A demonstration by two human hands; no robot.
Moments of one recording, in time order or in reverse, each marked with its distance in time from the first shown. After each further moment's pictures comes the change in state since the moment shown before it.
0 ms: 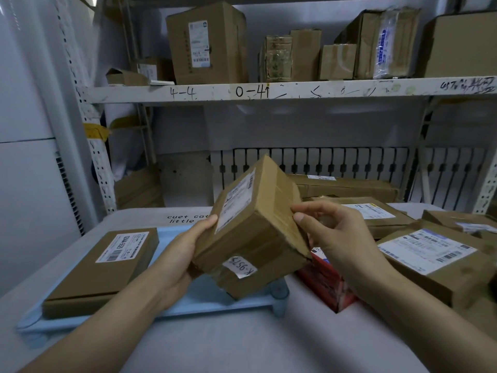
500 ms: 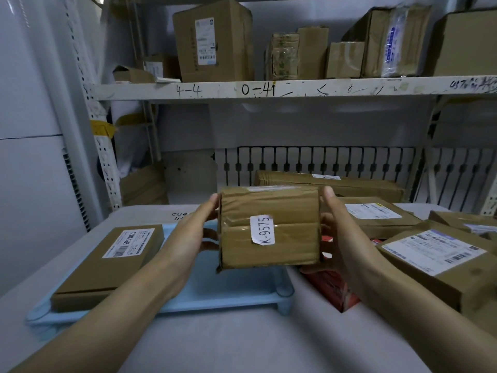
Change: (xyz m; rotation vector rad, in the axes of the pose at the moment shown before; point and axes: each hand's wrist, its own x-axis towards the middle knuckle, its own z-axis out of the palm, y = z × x) left_hand -0.008 0.019 0.010 0.173 0.069 0.222; right_hand -0.003 -0.004 0.007 0.142 -0.069 0.412
